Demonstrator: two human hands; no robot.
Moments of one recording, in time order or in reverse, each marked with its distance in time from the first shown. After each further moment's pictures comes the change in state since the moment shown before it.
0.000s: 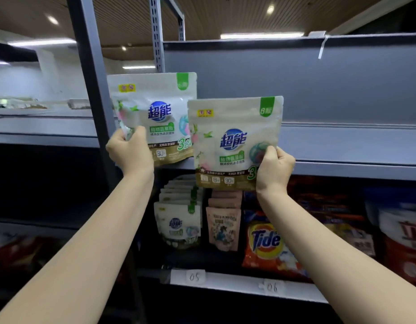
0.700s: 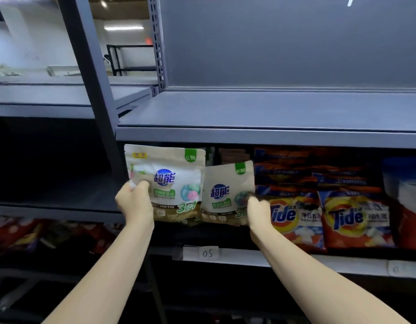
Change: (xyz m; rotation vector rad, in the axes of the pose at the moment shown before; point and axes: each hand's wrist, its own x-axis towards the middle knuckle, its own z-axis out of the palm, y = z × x) left_hand -0.025 -0.134 -0.101 0.204 -0.046 -0.366; right_hand -0.088 0.155 -0.003 -0.269 -0.071 0.717
